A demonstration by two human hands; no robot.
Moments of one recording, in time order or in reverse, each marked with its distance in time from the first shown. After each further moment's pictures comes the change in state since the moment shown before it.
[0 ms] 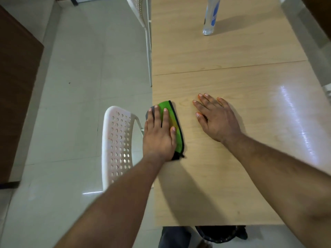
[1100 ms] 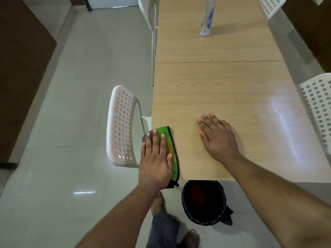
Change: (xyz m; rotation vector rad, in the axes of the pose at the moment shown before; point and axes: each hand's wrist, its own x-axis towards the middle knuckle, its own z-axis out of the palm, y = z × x) left_hand -0.207 0.025 0.020 0.015 -0.020 -0.031; right_hand -0.168 -0.021 0.009 -0.036 -0.048 0.035
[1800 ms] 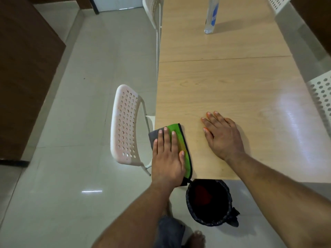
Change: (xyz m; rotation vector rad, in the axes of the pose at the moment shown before) left_hand -0.002 0.034 0.005 0.001 0.035 -0.025; right_hand -0.001 0.003 0.008 0.064 0.101 -0.011
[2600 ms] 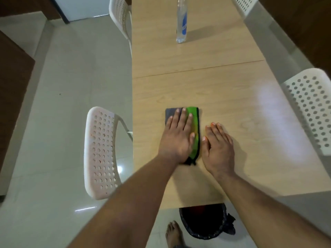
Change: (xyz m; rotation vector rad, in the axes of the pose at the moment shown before) left_hand 0.168 0.072 -0.009 0.052 -0.092 0.385; right_hand 0.006 0.024 0.016 0.244 0.320 0.364
